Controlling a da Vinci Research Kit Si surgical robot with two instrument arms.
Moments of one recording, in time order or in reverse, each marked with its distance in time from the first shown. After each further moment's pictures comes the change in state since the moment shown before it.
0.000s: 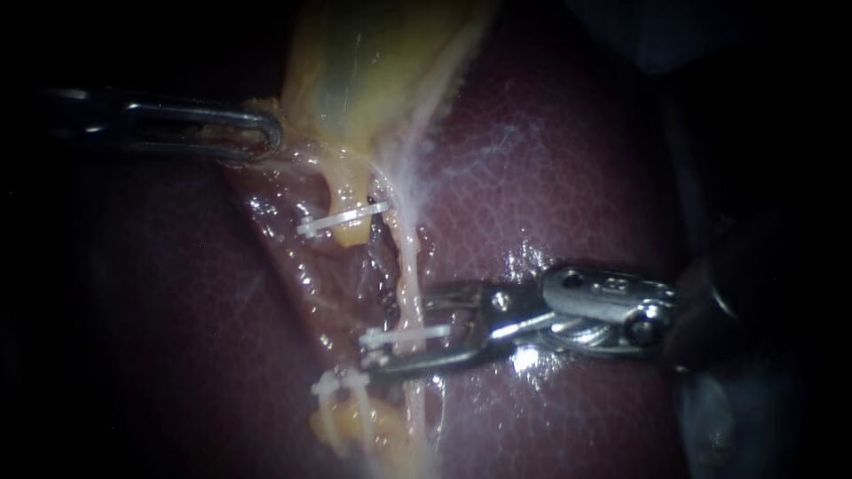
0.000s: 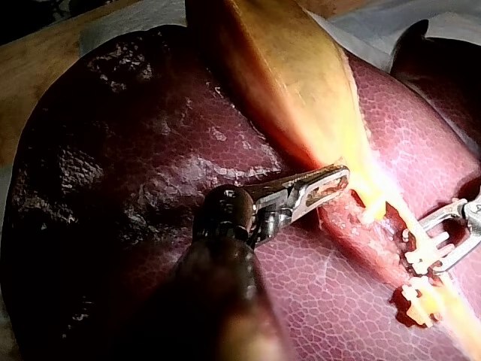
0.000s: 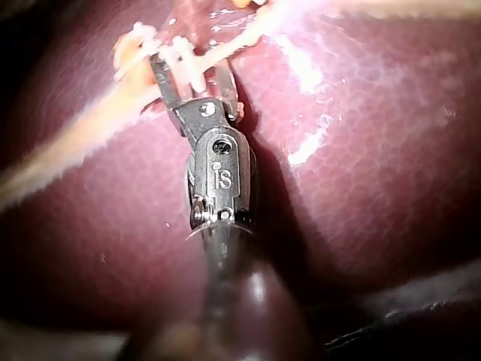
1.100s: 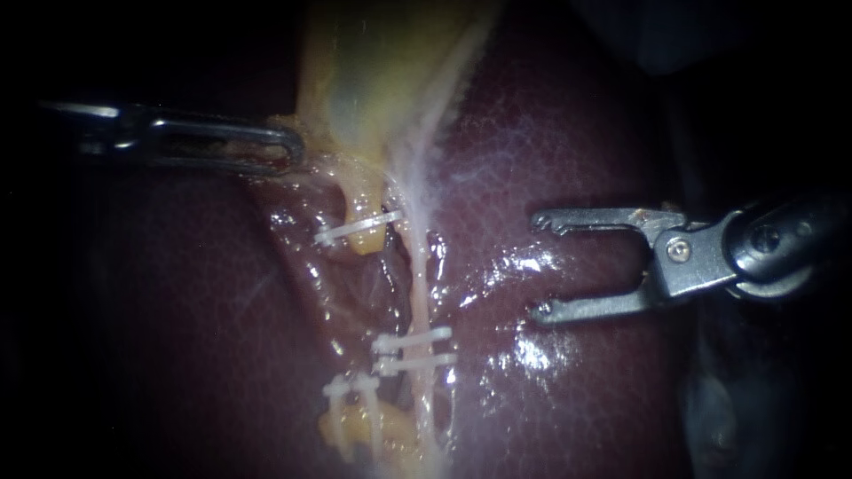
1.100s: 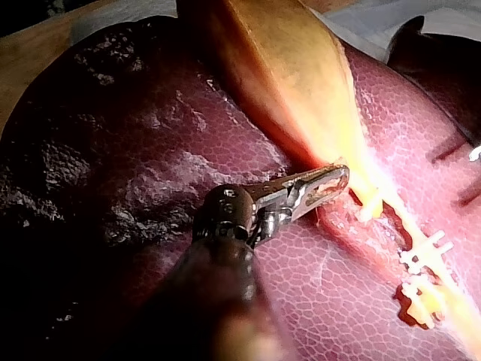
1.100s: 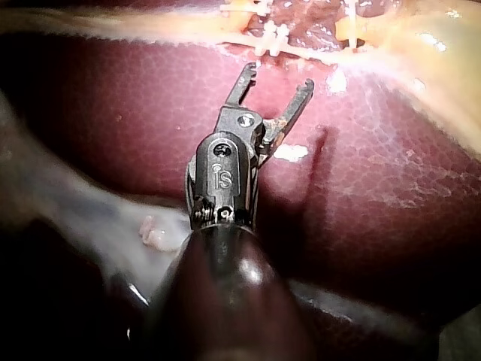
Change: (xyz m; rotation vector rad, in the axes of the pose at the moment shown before) right arm 0.007 0.000 -0.014 -0.094 -0.112 -0.317; left arm 0.003 0.001 0.004 0.000 -0.004 0.017
